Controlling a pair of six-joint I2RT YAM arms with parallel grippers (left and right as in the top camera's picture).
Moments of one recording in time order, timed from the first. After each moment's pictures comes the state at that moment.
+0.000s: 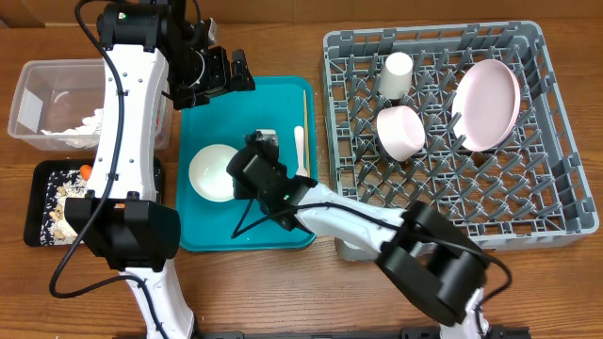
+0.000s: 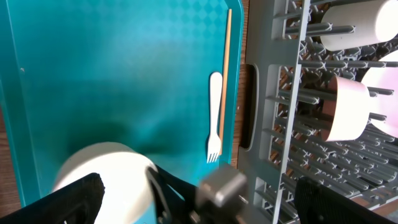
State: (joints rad) left arm -0.07 2.08 2.26 -1.49 0.38 -0.23; right arm 0.93 2.02 1.32 -0.13 0.22 0.81
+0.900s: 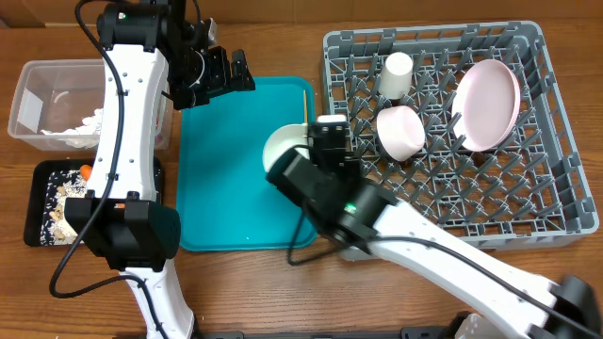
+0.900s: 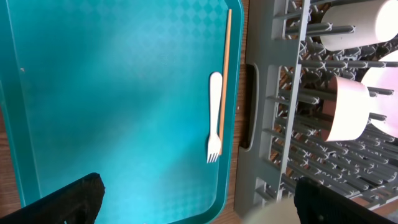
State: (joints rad) left arm -0.07 2.08 2.26 -1.49 0.38 -0.23; right arm 0.93 1.53 1.32 -0.83 0.69 0.72
